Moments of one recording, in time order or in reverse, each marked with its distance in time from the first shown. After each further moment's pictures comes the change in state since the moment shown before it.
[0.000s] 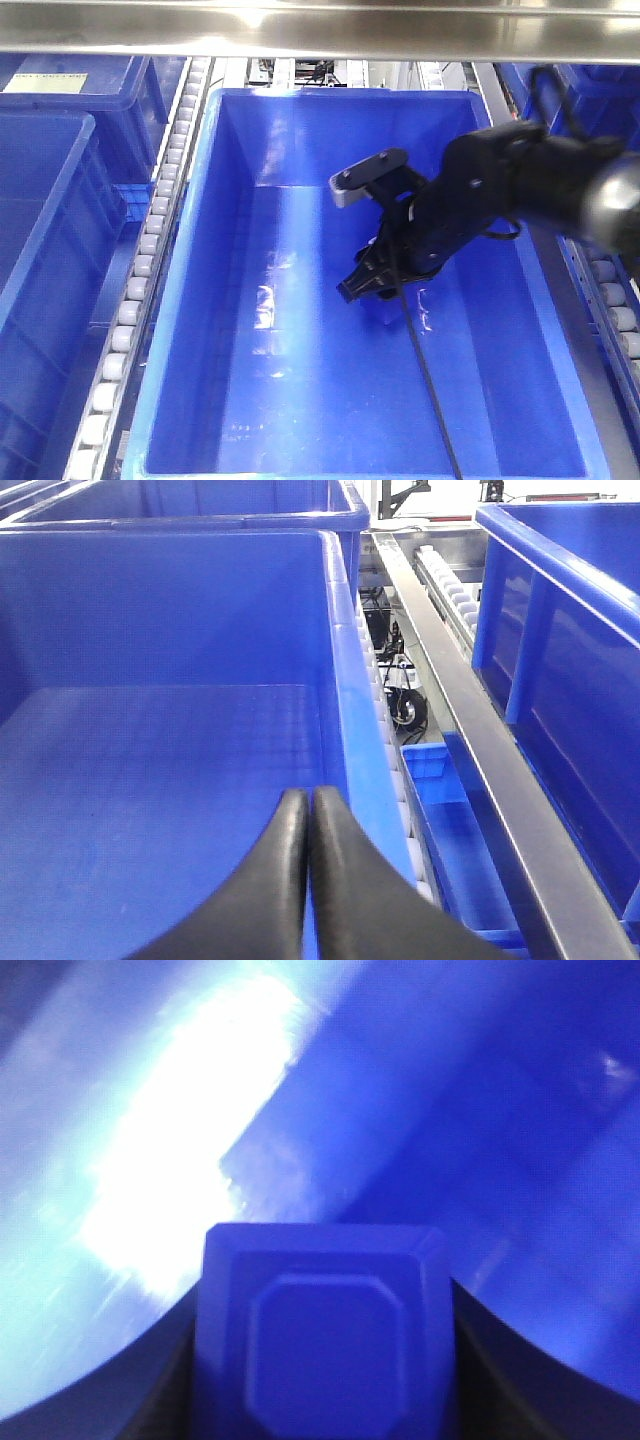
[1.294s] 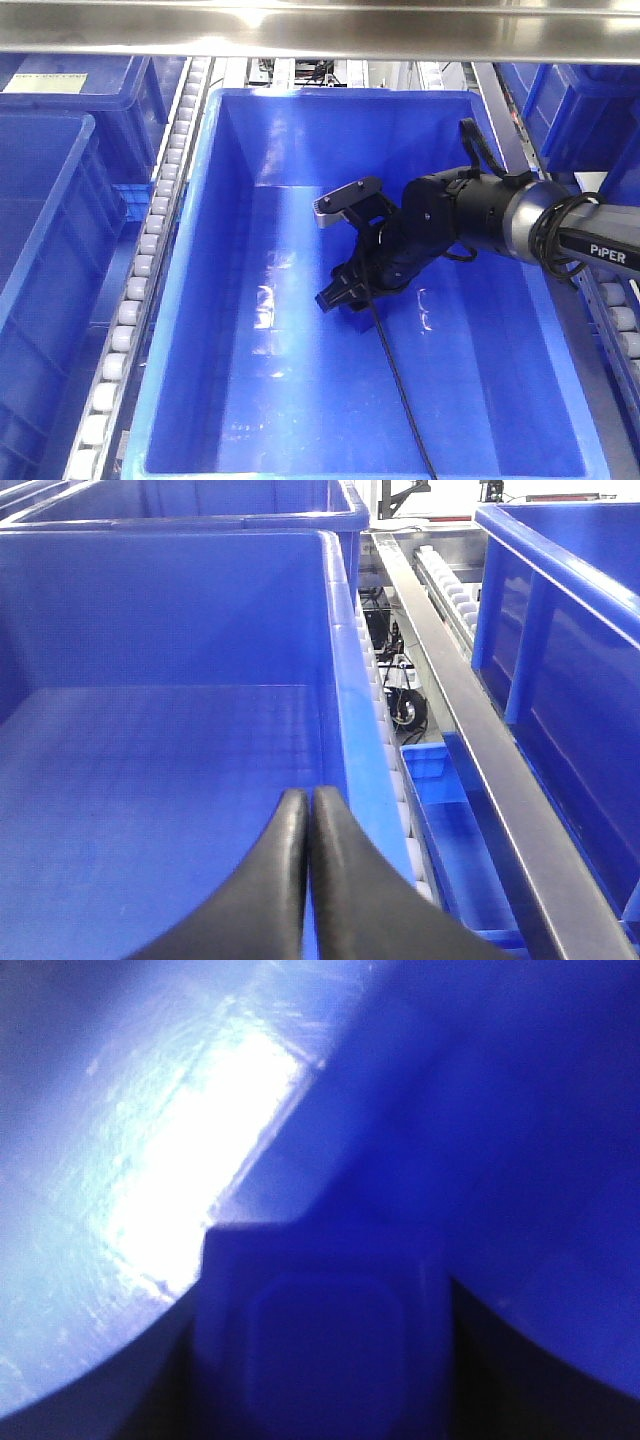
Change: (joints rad) arm 0.000 0.157 -0.010 0.032 -0.161 0.000
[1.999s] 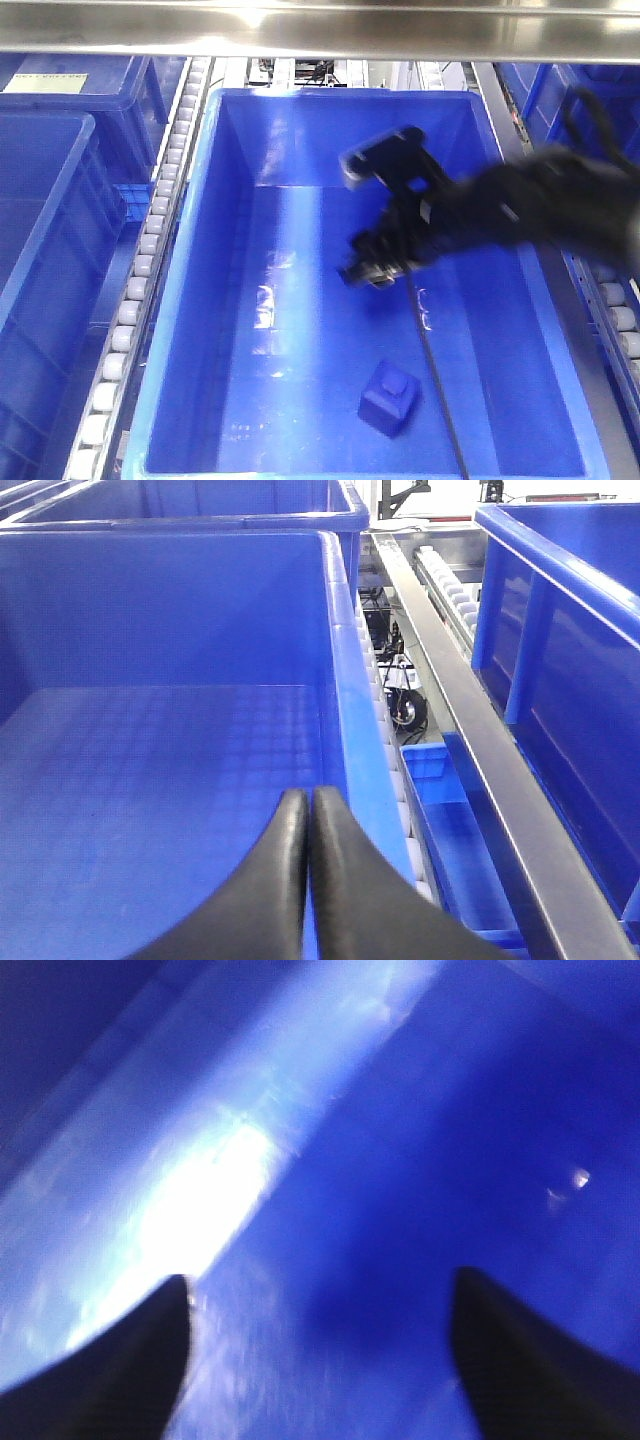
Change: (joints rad) arm 0.000 -0.336 0.233 -0.041 -0.163 0.000
